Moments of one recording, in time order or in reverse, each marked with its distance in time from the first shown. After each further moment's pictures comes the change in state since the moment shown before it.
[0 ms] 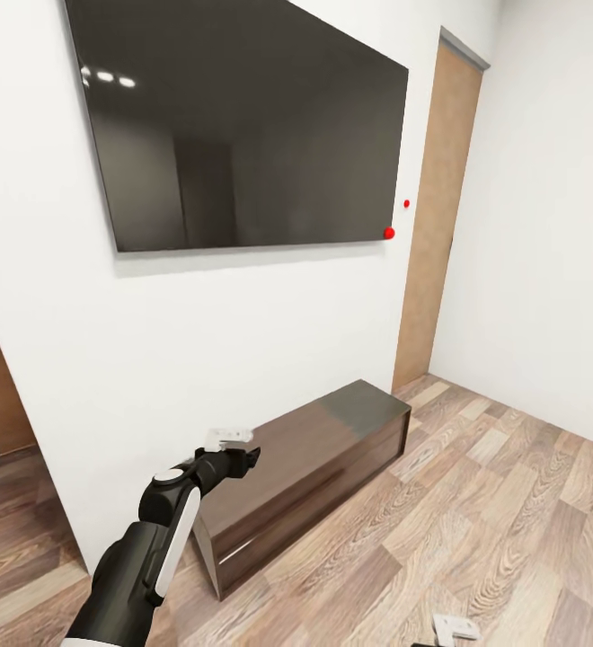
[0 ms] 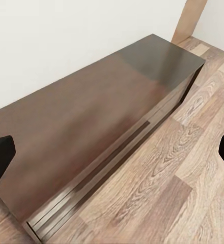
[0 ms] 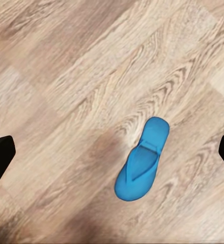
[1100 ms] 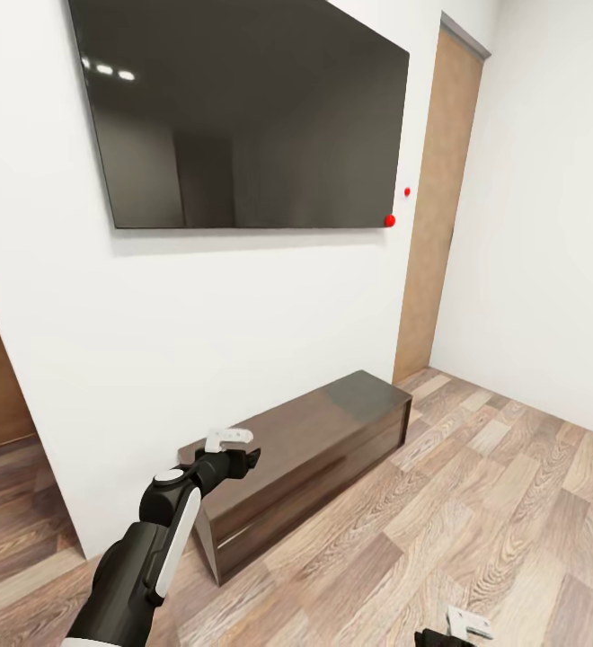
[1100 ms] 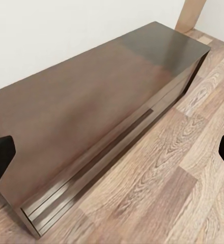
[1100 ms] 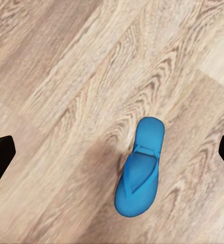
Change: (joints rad) left arm 0.000 0.000 -0.001 0.005 0.000 -0.001 0.000; right arm -0.003 -0.007 -0.162 -0.035 0.008 0.001 -0.050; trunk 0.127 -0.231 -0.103
